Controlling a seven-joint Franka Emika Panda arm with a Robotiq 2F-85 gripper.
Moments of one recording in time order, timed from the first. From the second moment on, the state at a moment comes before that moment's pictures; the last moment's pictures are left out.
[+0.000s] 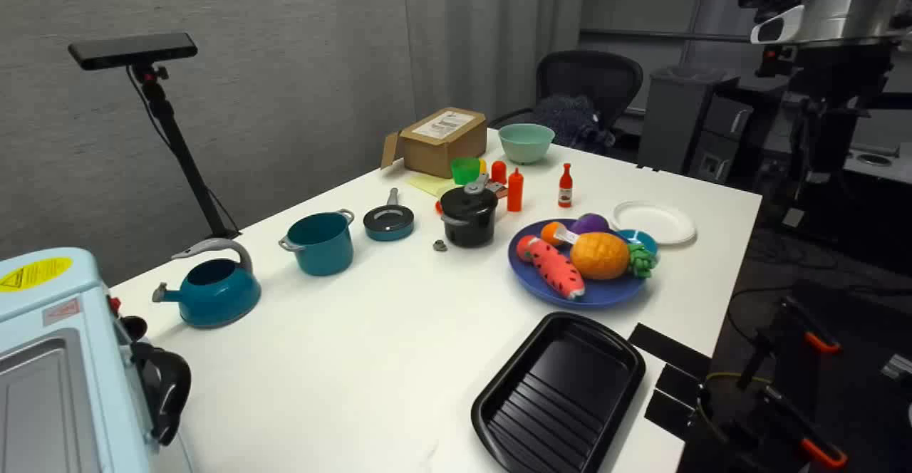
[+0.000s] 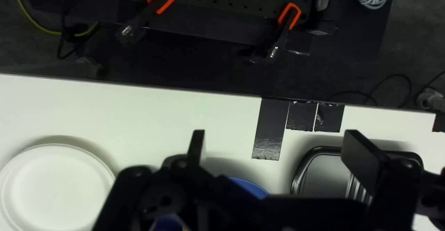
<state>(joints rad) 0.03 -0.78 -0.14 -2.75 0.01 1.84 -0.22</state>
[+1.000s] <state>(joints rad) 0.03 -0.78 -0.14 -2.75 0.01 1.84 -0.22</state>
